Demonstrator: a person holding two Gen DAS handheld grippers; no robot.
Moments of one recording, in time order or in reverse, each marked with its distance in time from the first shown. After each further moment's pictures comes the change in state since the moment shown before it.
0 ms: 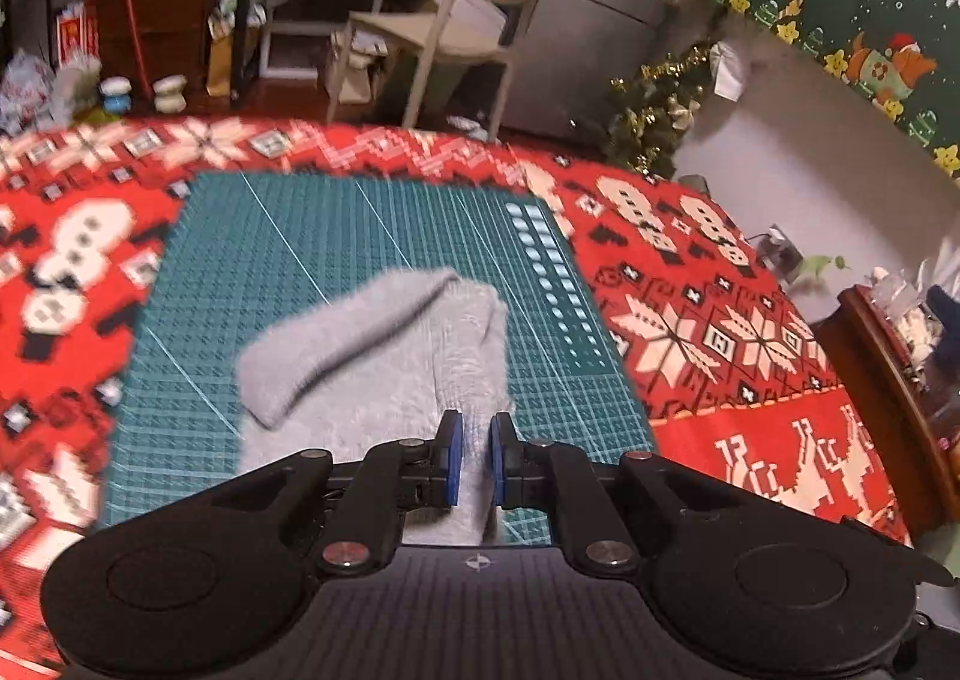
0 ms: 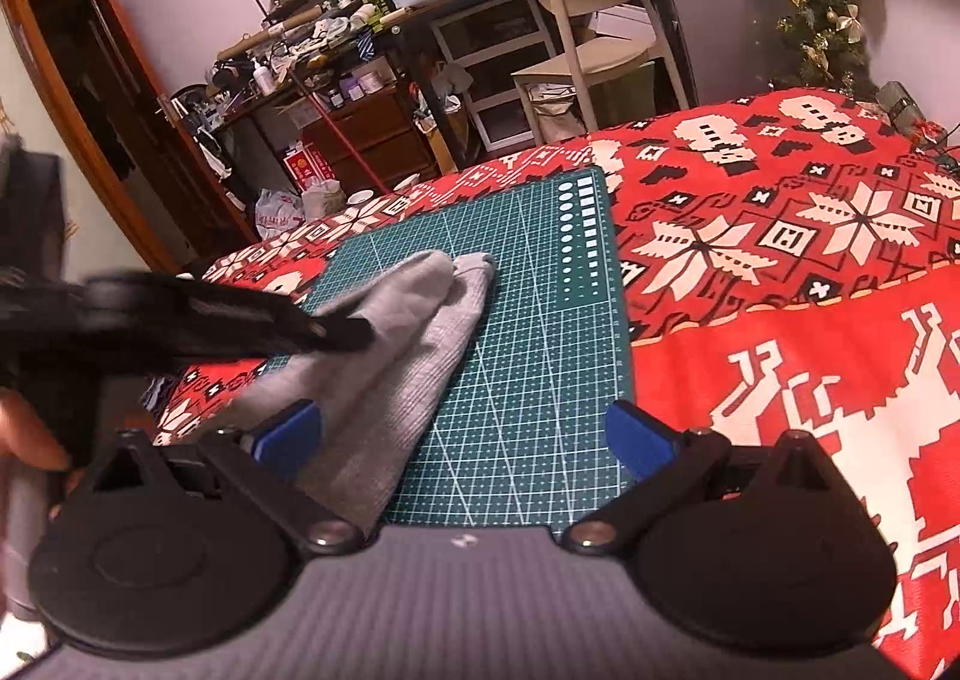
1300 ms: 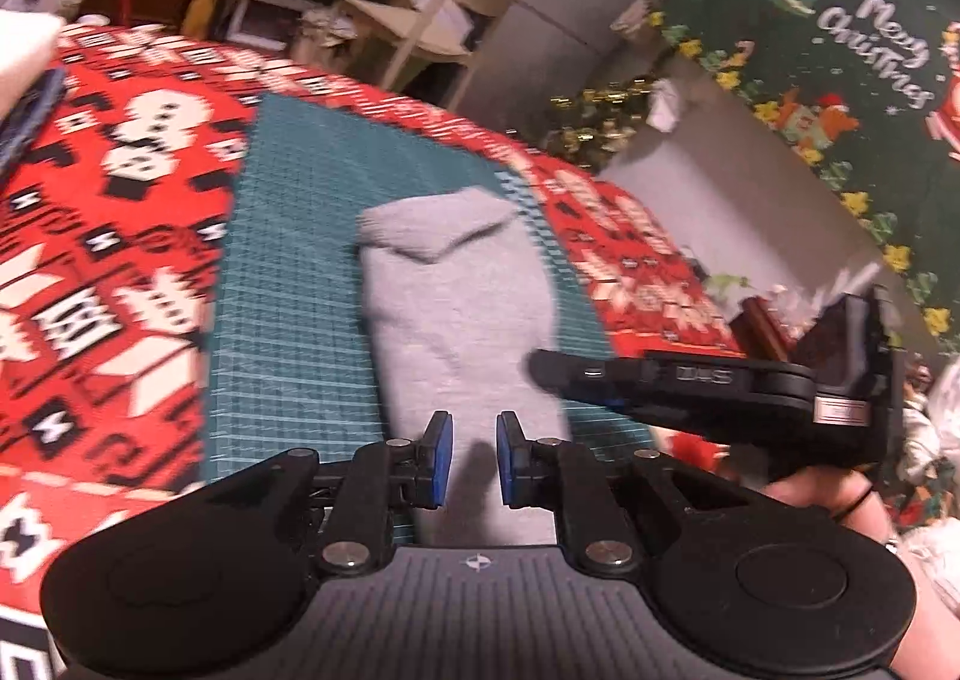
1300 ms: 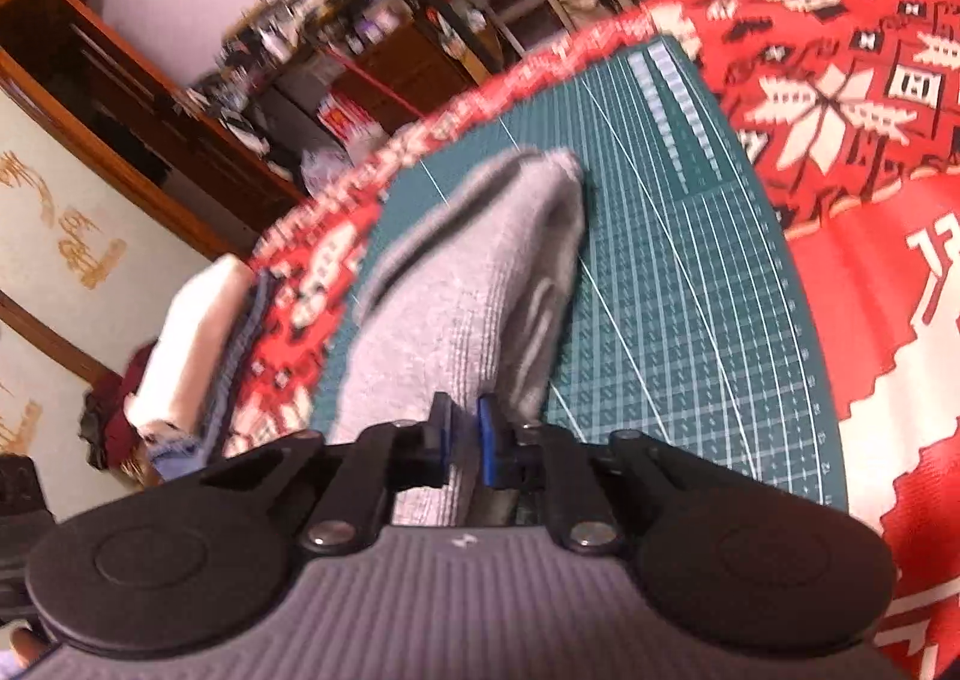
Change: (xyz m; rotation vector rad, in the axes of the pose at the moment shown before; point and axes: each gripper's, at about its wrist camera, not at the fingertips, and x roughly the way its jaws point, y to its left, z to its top) left arm -0.082 0.088 -0.073 -0.096 -0.011 -0.200; right arm 0.092 0.015 -0.001 0.201 0.182 0.152
